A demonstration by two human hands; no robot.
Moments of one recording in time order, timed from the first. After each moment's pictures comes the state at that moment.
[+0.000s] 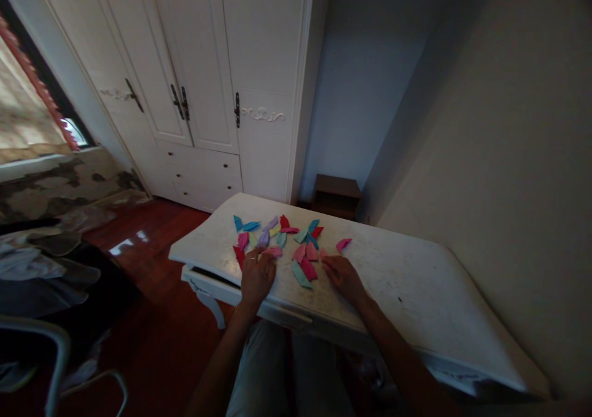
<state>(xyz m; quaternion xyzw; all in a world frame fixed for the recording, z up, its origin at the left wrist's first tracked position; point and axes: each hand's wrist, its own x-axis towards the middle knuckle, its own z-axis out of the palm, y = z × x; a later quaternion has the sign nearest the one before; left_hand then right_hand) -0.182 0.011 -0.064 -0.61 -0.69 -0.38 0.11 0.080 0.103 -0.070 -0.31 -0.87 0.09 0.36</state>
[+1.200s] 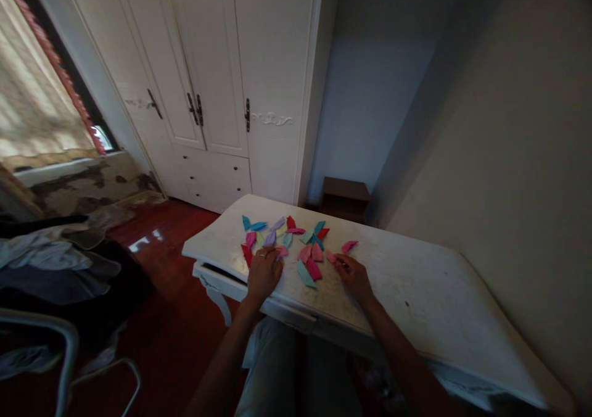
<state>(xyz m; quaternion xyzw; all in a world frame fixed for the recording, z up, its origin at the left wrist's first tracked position) -0.188 0.014 -0.068 -0.65 -0.65 -0.37 0.10 0.083 0.112 -0.076 -0.42 -0.78 0.23 0.41</state>
